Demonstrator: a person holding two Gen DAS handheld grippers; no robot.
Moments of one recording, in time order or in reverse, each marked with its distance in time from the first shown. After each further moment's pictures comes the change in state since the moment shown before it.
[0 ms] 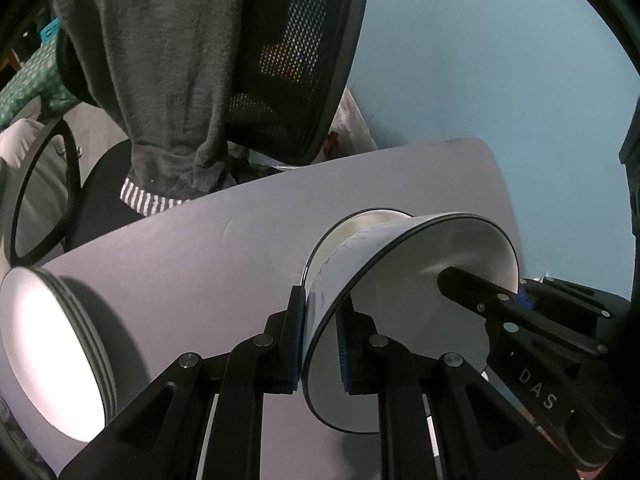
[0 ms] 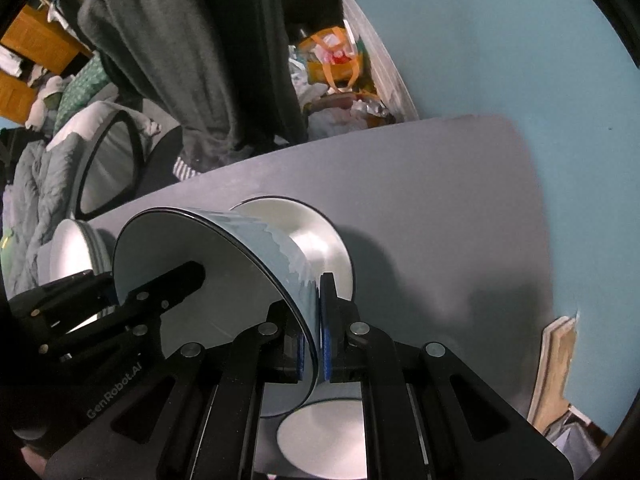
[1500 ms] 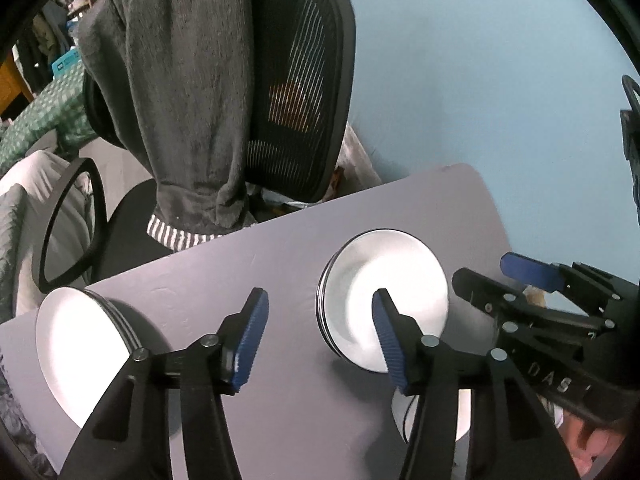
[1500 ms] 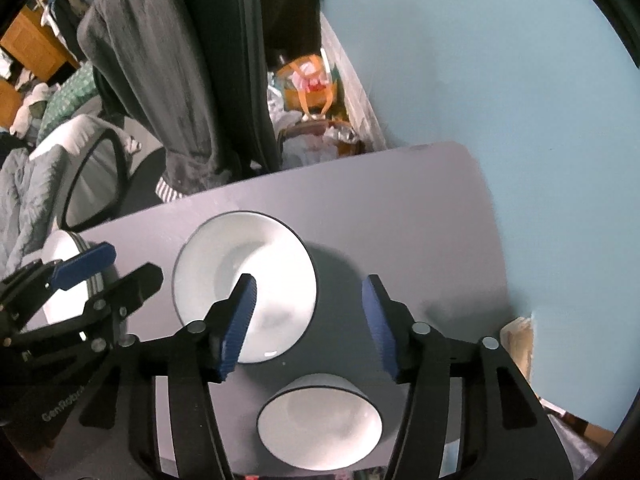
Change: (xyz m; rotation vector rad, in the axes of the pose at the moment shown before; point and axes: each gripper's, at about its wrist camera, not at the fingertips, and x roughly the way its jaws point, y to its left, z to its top) left arm -0.065 0.001 -0.012 0.039 -0.147 0.038; right arm -0.047 -0.005 -0.009 -0.004 -0.106 -0.106
